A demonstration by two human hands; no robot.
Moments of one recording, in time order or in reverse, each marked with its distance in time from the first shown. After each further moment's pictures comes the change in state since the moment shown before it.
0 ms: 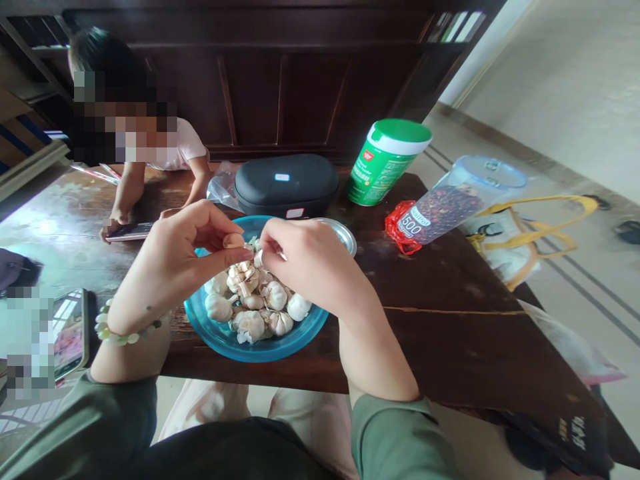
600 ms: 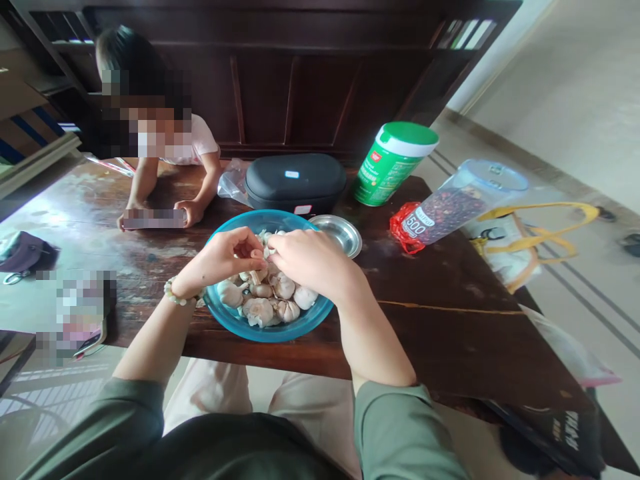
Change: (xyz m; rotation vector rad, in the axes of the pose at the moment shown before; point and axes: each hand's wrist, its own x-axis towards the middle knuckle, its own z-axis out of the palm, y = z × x) left_hand -0.015 -0.077 0.035 -0.239 -0.281 -0.117; right_hand 0.005 -0.001 0.019 -0.281 -0.514 0.041
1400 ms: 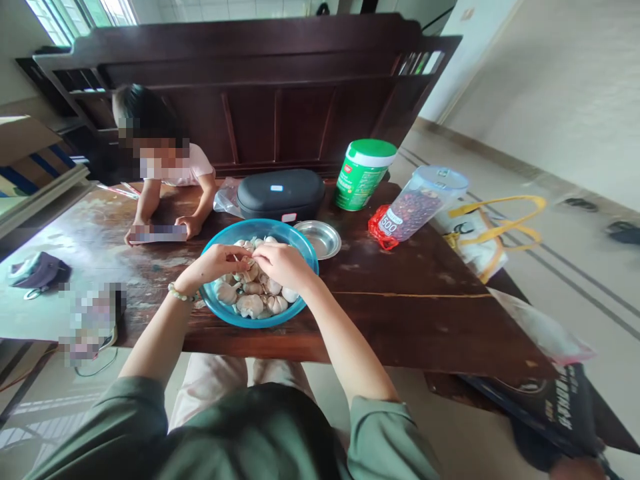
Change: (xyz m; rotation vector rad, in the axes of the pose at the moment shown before) left_hand -0.002 -0.016 -0.008 0.130 -0.138 -0.101; right_hand 0.003 0.008 0.063 0.473 0.429 -0.145
